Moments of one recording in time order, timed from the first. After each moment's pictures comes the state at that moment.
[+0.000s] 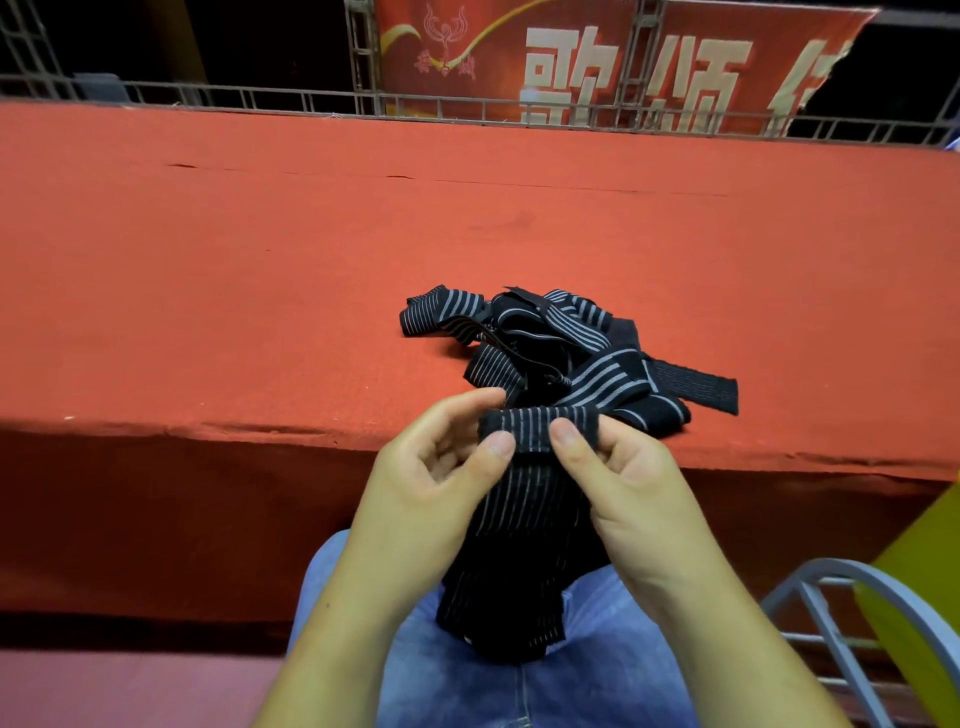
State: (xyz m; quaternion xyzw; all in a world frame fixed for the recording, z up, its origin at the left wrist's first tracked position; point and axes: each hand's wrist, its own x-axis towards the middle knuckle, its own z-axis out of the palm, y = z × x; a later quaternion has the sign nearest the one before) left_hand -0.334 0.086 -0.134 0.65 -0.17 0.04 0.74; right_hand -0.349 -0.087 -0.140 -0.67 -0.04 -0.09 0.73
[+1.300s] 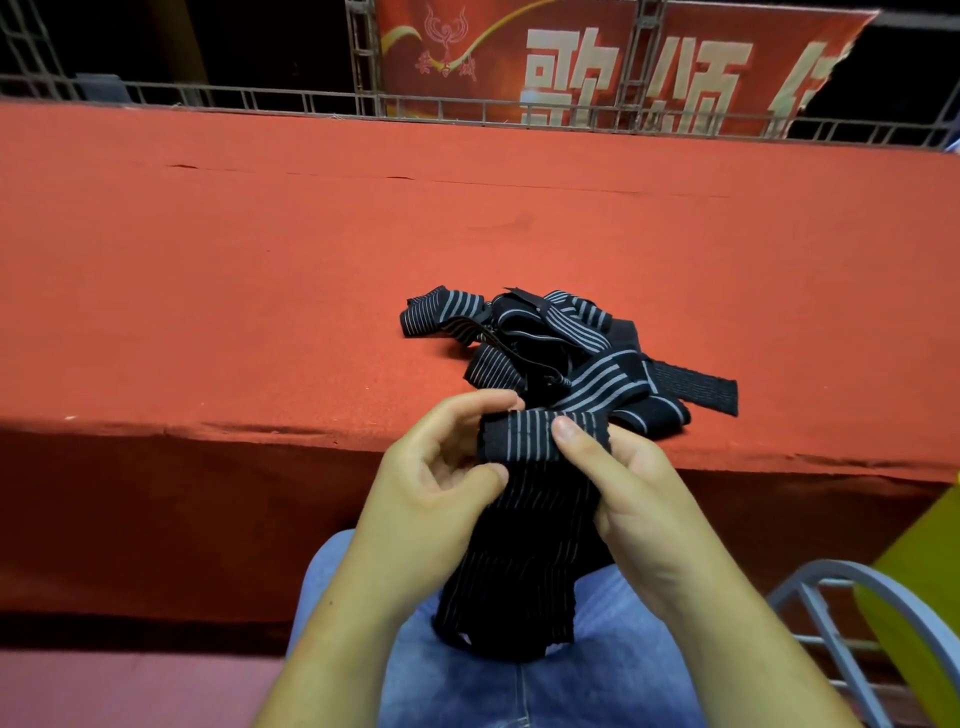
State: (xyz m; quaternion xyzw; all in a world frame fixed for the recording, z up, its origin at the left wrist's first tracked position) left_hand -0.335 0.086 -0.135 0.66 -0.19 0.03 0.73; right_hand -0.348 -0.091 -0.139 -0.65 0.00 -0.03 0.76
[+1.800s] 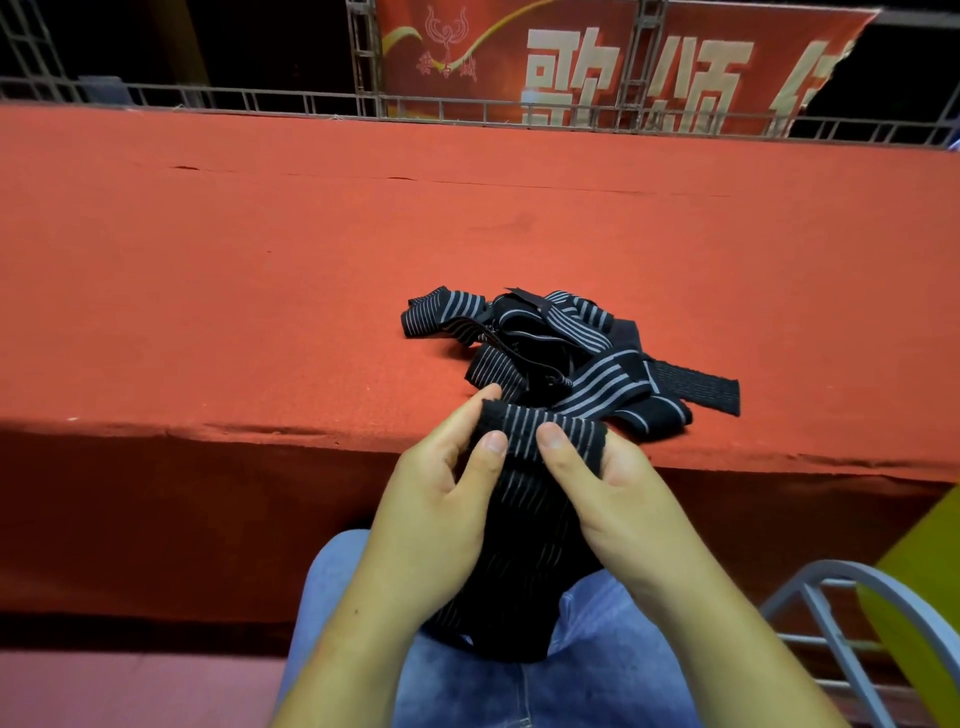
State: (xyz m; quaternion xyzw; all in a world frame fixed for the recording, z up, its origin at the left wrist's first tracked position) left_hand -0.331 0.081 -0.144 0.73 -0.17 0.08 0.65; right_hand -0.350 -0.082 -0.136 -0.74 -0.04 -0.06 0.67
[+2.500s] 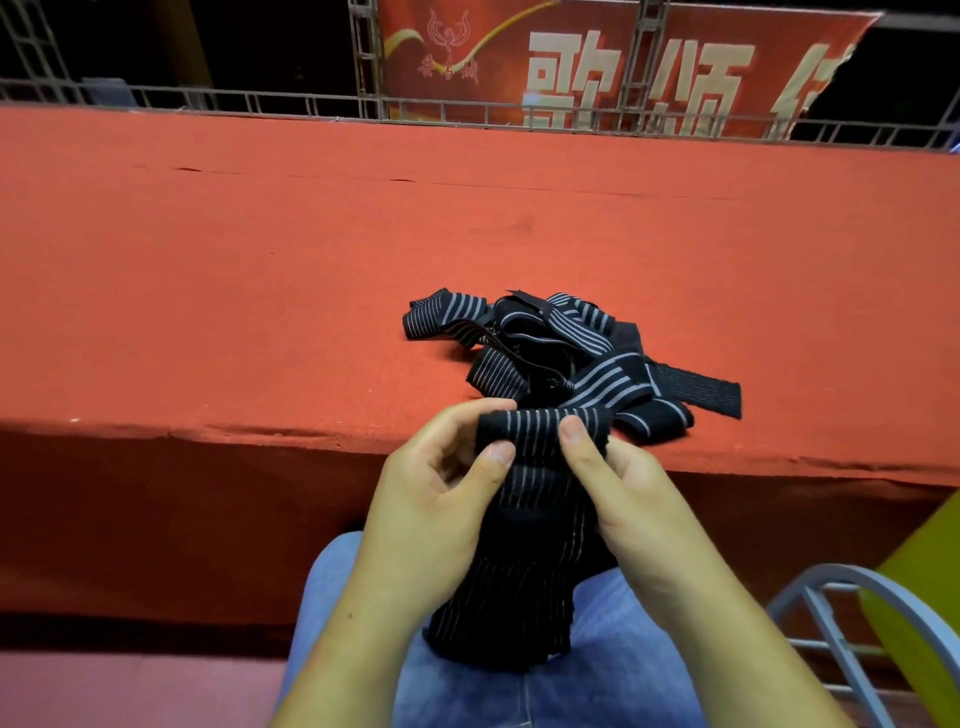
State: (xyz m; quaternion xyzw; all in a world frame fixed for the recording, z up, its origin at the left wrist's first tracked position) left_hand -0.332 0.082 -0.141 0.69 -0.17 0.08 0.70; right_hand -0.354 -0.086 -0.134 -0.69 0.00 -0.04 0.72
